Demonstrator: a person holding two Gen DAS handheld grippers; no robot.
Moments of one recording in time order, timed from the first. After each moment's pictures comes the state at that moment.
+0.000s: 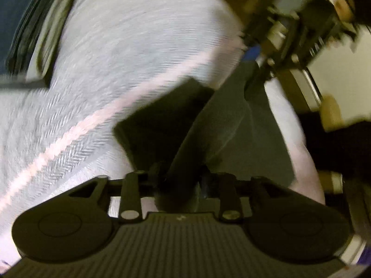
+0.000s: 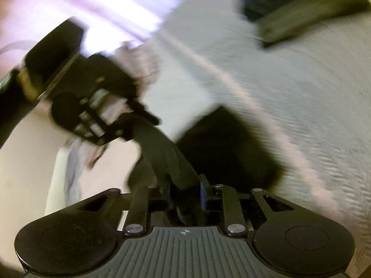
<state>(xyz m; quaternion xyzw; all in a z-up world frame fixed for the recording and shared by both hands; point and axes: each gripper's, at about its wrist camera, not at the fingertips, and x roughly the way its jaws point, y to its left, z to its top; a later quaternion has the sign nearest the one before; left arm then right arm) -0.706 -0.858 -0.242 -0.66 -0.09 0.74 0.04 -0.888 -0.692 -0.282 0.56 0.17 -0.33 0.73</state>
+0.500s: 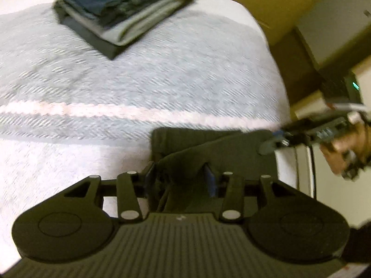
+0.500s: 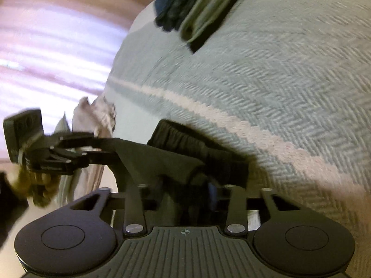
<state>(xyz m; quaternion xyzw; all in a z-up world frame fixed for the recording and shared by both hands) -0.642 -0.888 -0.242 -0.52 -0.28 0.79 -0.16 -0.912 -0.677 -0.322 0.64 0.05 -0.43 0.64</state>
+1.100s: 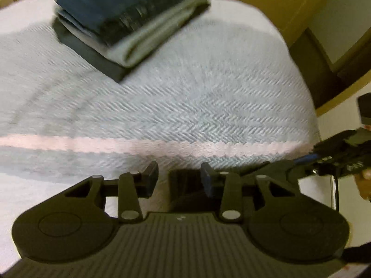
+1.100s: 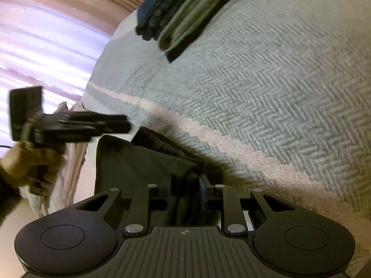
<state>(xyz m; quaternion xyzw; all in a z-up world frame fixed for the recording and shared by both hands) -0.670 -0.922 -0.264 -0.51 -0.23 0.81 -0.18 -0.912 -0.683 -0.332 0.60 0.09 -0.49 0.63</state>
